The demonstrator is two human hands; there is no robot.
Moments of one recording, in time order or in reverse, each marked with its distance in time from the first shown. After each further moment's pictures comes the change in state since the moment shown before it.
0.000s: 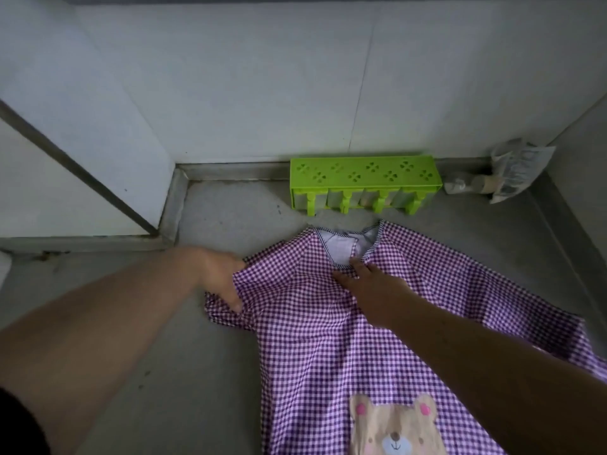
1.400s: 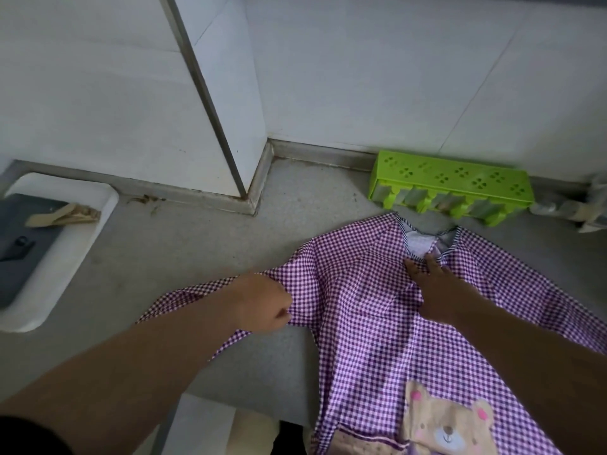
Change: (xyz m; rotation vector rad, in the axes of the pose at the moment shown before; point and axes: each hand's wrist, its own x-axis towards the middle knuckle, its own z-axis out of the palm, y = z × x) left_hand -0.062 -0.016 0.151 0.190 0.465 0.061; right_hand 0.018 -0.015 0.007 -0.004 -0.063 0.132
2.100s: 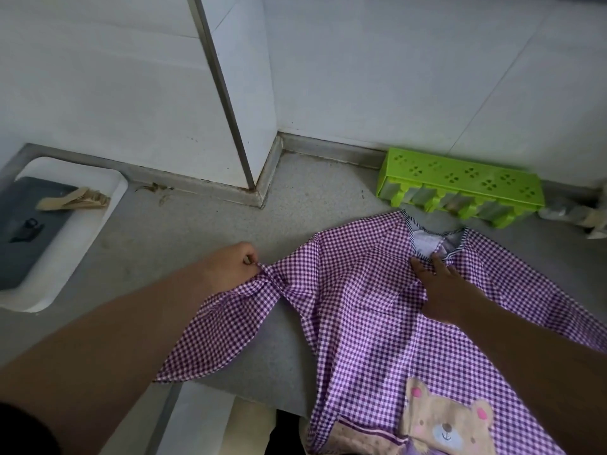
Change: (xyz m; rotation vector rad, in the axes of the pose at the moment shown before) left_hand -0.022 -0.047 -0.006 -0.801 0.089 -0.523; right_hand 0.002 0.002 0.004 0.080 -0.032 0.016
